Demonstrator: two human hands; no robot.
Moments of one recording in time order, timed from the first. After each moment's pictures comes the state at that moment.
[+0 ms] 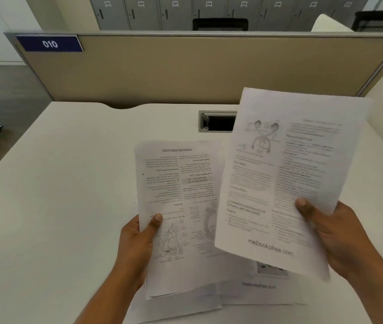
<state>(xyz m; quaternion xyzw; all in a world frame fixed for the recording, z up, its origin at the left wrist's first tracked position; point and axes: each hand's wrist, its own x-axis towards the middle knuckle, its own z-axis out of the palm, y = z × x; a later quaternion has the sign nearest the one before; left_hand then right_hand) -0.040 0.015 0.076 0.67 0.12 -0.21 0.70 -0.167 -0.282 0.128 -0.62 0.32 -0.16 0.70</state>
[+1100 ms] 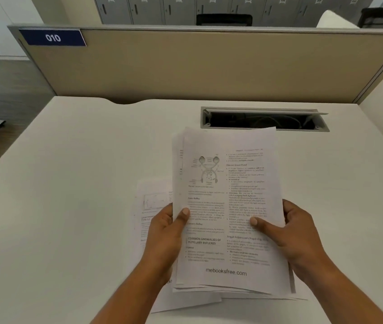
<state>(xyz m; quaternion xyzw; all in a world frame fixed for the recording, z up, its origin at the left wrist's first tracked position) -0.062 -0.025 0.097 0.66 0.06 -0.26 0.70 -0.154 -0.234 0.108 -0.71 0.31 -0.08 0.62</state>
